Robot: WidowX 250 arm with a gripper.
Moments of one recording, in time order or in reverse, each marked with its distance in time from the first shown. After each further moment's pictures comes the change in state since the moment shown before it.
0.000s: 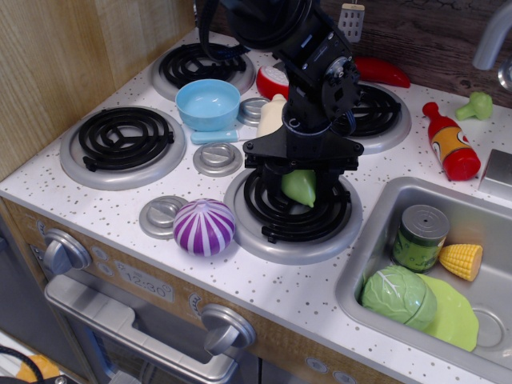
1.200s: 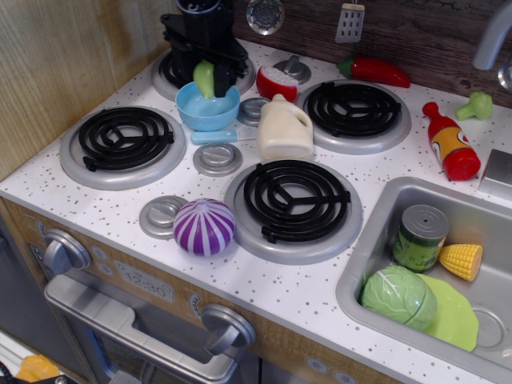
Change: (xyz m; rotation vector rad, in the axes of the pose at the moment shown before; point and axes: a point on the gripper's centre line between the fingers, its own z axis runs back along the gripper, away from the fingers) arm 0.135 0.096 0.004 0.019 -0.045 -0.541
